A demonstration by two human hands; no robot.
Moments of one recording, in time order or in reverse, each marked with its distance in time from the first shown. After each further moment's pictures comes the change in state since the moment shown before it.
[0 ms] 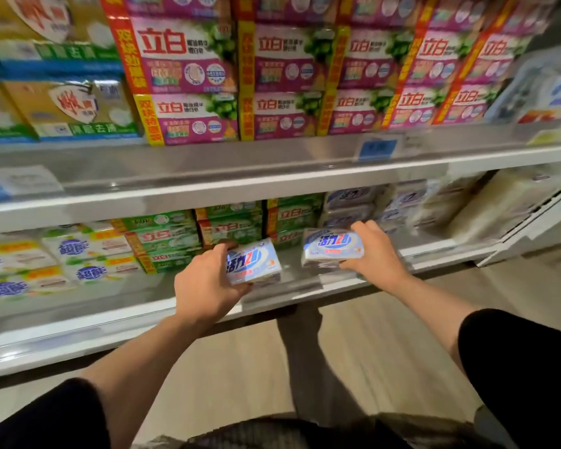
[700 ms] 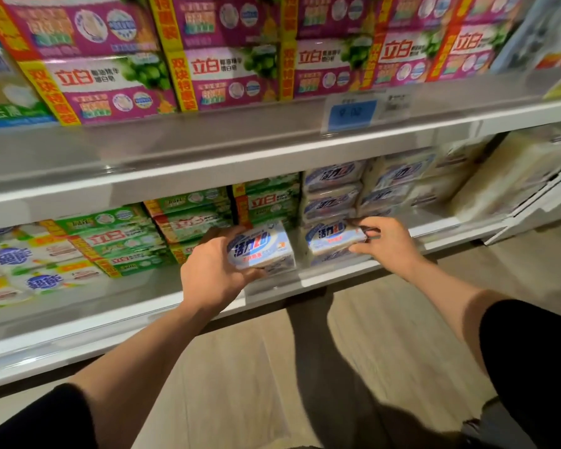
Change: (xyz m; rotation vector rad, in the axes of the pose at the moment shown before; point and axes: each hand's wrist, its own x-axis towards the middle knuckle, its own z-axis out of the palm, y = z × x) left_hand 0.025 0.046 0.037 -0.173 0.003 0.022; right_hand 0.017 0.079 0.011 0.360 -0.036 0.274
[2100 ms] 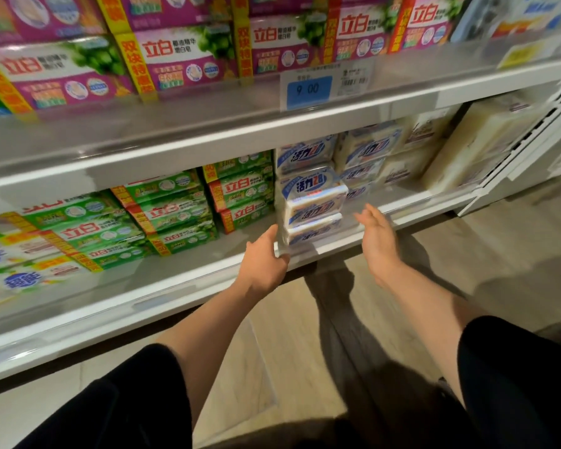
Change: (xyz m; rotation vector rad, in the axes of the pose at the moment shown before) left_hand -0.016 0.060 0.061 -0.212 -0.366 -0.052; right_hand -0.052 -0.008 0.007 0.483 0.336 0.334
